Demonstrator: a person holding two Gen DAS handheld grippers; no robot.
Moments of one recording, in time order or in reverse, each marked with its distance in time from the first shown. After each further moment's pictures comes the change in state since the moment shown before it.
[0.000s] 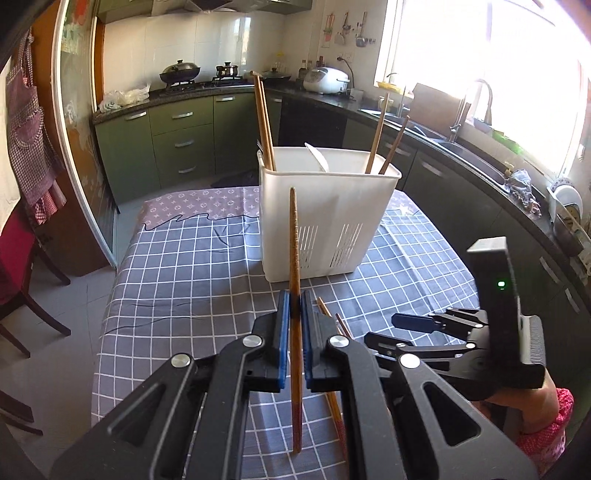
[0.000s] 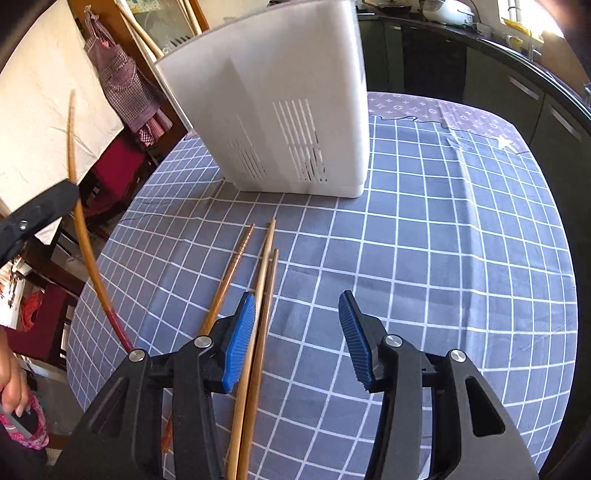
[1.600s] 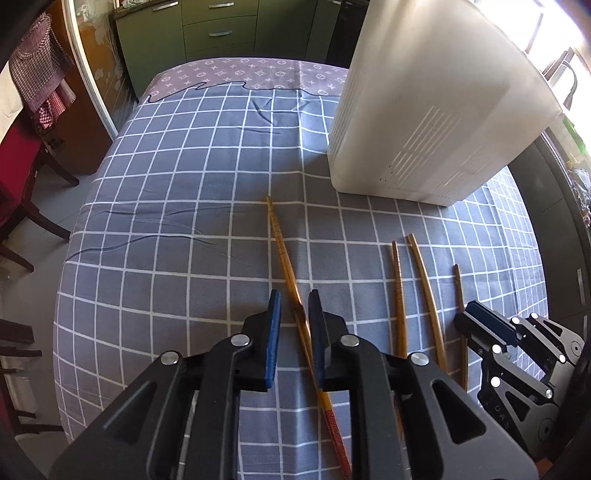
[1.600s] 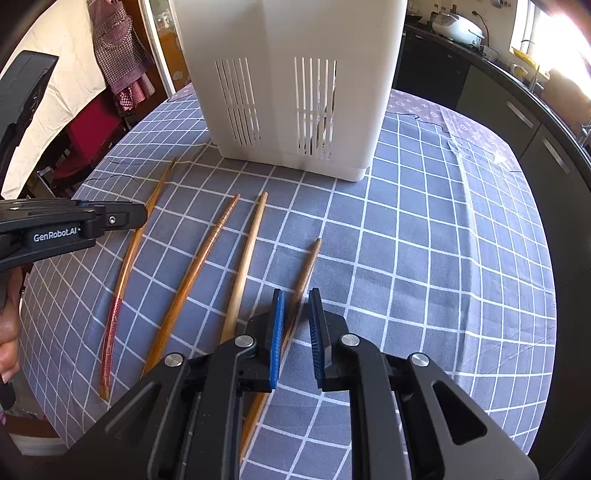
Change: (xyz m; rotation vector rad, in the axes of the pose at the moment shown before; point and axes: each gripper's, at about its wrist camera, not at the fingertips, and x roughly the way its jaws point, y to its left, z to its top) left arm 0.120 0.050 -0.026 -0.186 0.416 0.094; right arm 0.027 0.015 -0.009 -0.095 0.027 -0.151
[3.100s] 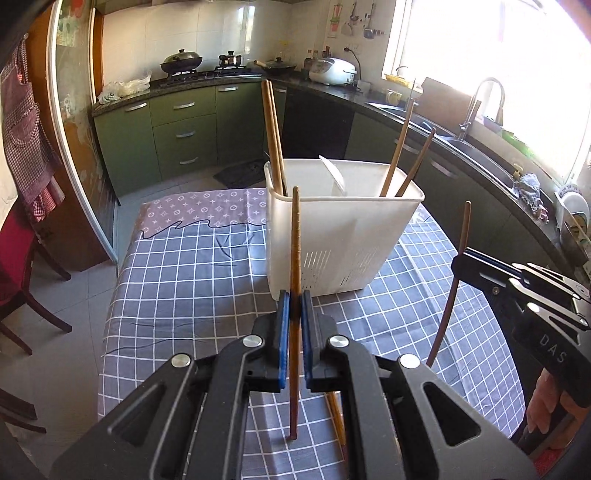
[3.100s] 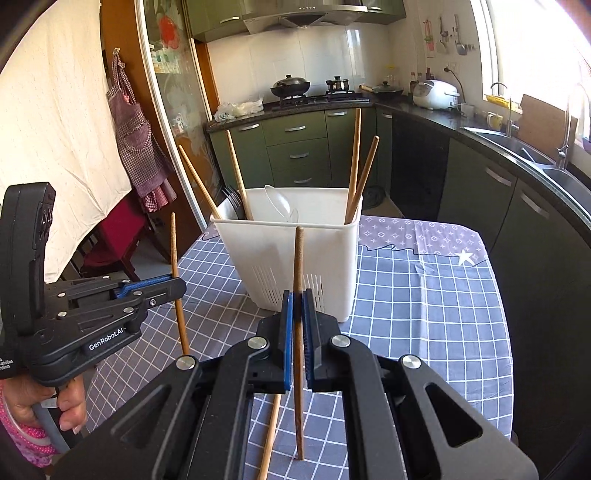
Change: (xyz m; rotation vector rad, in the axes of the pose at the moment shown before) left arm -0.112 -0.041 0.009 0.168 -0.362 -0.080; right arm -0.141 -0.015 0.045 0.087 -0.382 0.085
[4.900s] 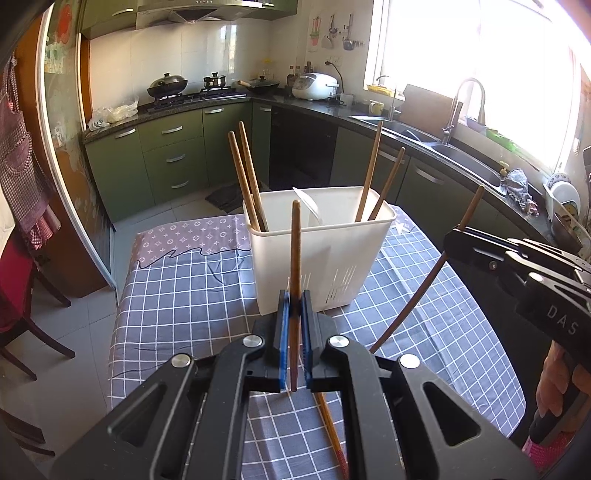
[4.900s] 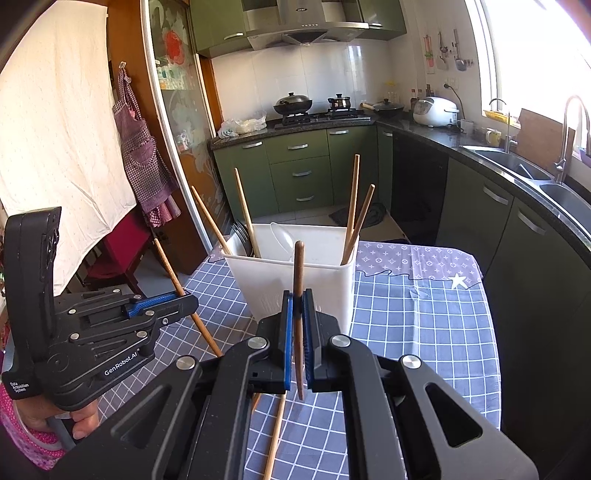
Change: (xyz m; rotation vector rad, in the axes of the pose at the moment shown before) left arm -0.022 -0.012 0.008 0.067 -0.067 -0.016; right arm -0.029 0.003 0.020 -0.015 -0.061 0.007
